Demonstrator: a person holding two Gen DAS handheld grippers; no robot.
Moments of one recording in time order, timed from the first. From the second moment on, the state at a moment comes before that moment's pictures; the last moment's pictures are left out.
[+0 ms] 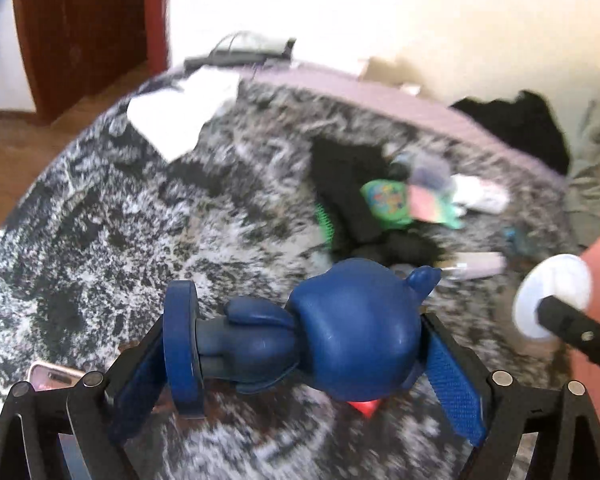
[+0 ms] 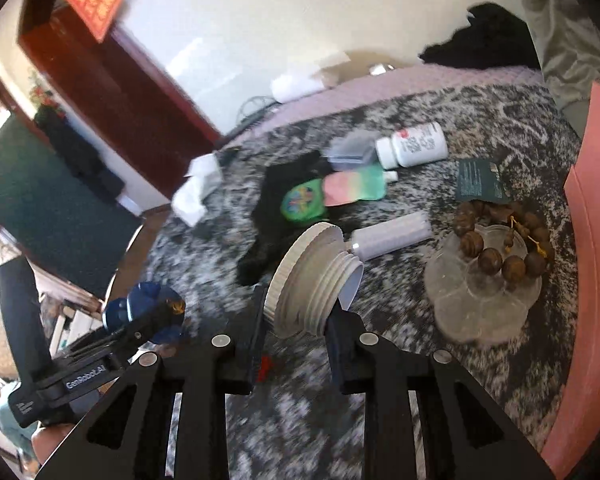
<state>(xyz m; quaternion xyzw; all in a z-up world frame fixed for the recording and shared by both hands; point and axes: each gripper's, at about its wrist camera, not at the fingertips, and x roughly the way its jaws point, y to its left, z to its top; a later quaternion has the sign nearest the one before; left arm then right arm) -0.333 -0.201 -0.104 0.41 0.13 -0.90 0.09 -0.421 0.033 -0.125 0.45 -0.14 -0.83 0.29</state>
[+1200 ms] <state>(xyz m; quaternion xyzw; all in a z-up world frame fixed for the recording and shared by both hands) -0.320 0.088 -0.018 0.29 0.05 -0.93 -0.22 -0.288 0.352 -0.030 0.26 -0.22 -0.93 -0.10</state>
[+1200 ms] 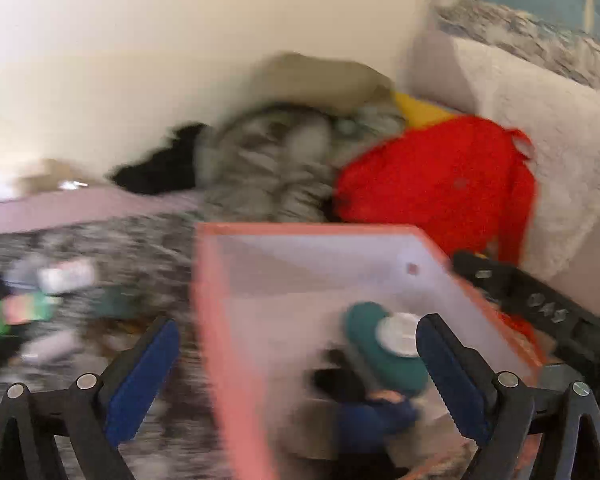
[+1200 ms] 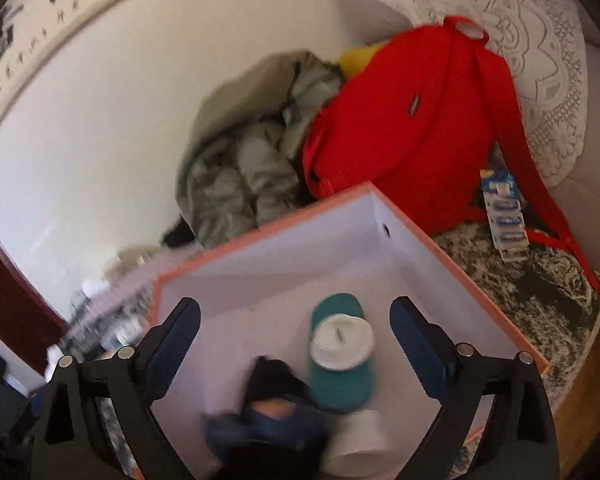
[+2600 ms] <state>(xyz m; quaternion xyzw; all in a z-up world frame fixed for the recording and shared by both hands) -0.358 -0.162 -0.211 0.46 0.02 -0.89 0.02 -0.447 0.060 -0.216 0.48 0.01 -0.88 0.05</state>
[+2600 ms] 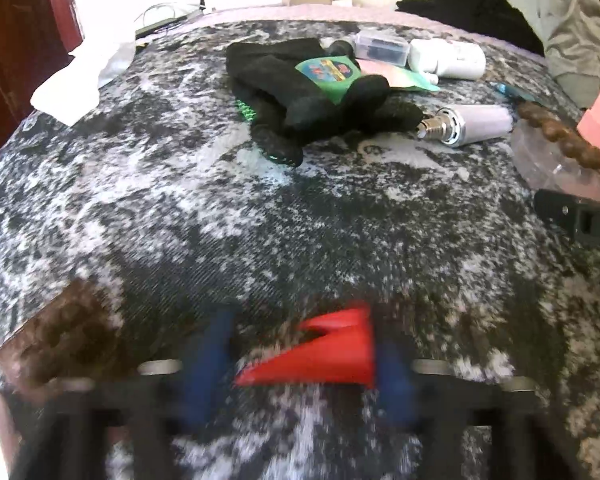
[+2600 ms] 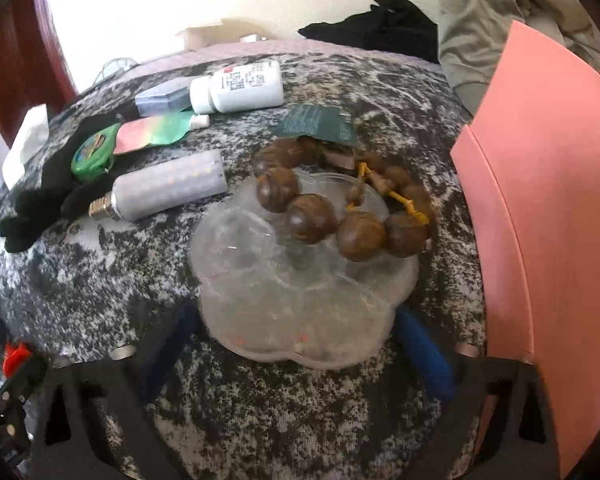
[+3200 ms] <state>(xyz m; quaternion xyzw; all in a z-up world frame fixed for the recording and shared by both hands) -0.273 -0.181 -0.132 0.39 0.09 -0.92 -0.01 -0.359 0.080 -0.140 0.49 -0.13 -0.84 0.19</state>
